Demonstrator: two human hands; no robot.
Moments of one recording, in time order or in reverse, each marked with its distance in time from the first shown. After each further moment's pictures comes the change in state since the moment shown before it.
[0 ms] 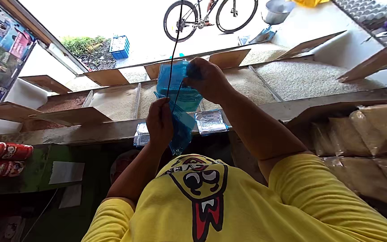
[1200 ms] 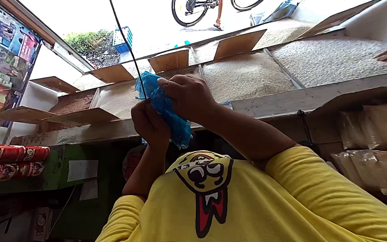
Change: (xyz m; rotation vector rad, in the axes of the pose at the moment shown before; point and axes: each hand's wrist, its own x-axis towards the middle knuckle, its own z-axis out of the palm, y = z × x) left_hand 0.014 0.003 -0.013 0.194 0.328 0.073; right_hand -0.008 -0.034 0.073 -0.428 0.263 -0.504
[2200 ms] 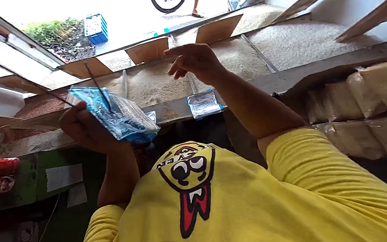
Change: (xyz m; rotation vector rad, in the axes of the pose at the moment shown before) left_hand 0.026 -0.007 -0.060 -0.048 -0.041 0.071; right_hand -0.033 0.106 -0.030 0.903 -0.250 0.406
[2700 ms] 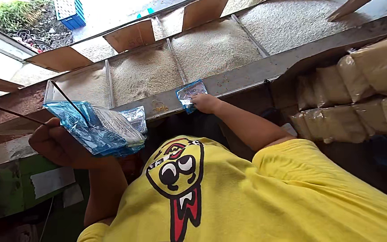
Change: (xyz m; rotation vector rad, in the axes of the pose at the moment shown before) left_hand -0.014 -0.004 -0.012 0.004 -0.019 -0.172; right_hand -0.153 0.152 -0.017 -0.929 -0.506 0.765
